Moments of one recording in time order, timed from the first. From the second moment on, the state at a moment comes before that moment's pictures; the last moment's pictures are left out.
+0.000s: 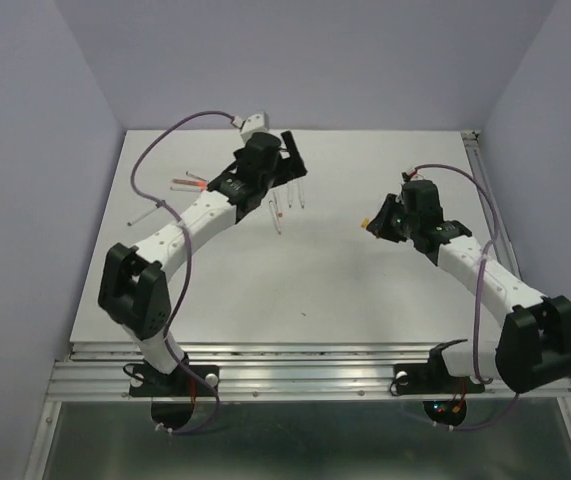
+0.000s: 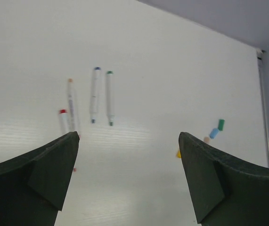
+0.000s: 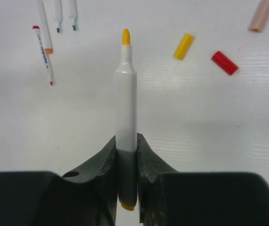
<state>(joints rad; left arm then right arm) -0.65 1.72 1.50 -0.23 -0.28 -0.68 0.29 1.24 0.87 -0.29 -0.05 0.57</state>
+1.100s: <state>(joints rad) 0.00 1.53 1.05 -0.32 -0.25 -0.64 0.57 2.15 1.56 -0.26 -0.08 0.48</state>
